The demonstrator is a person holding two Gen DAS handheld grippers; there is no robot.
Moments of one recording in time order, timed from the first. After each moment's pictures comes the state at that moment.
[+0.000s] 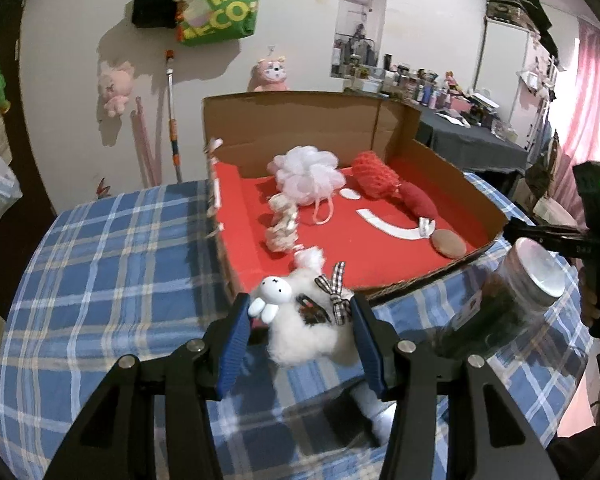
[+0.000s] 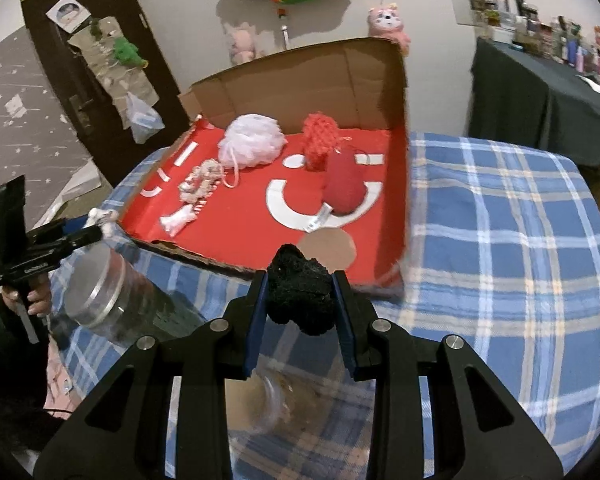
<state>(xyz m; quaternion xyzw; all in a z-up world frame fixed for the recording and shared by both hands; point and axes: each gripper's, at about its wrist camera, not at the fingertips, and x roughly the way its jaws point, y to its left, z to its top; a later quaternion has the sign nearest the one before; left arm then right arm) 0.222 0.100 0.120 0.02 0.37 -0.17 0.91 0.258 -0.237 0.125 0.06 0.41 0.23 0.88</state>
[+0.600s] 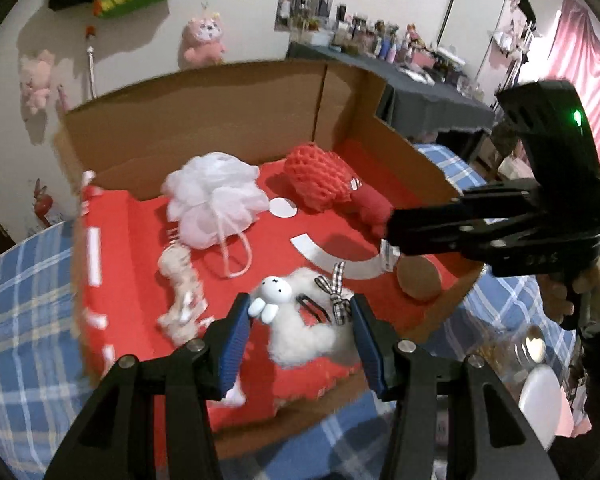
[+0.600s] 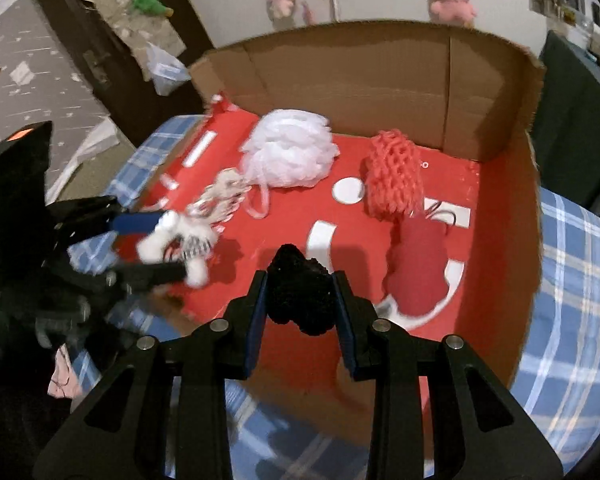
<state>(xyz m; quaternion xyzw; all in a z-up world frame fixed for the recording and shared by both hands) 0.342 0.015 0.116 0.05 0.46 -0.25 0.85 0.385 -0.157 0.127 0.01 0.49 0.29 0.82</state>
